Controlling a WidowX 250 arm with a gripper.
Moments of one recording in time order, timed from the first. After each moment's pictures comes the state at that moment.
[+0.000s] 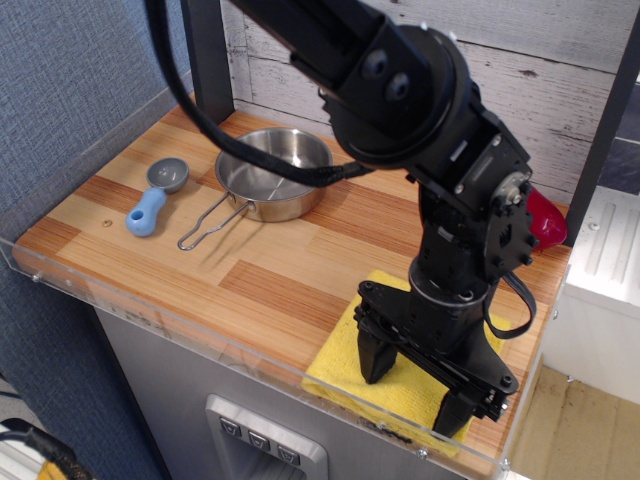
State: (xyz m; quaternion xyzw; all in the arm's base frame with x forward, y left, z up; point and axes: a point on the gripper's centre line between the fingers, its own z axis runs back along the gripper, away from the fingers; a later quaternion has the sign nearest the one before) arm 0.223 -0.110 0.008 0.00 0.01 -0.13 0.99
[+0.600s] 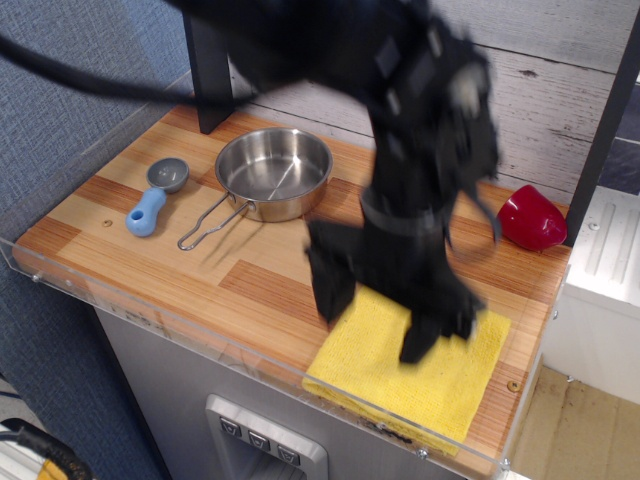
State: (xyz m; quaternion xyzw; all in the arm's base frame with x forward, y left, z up) arm 0.226 -0.076 0.078 0.04 -0.06 -0.06 1.00
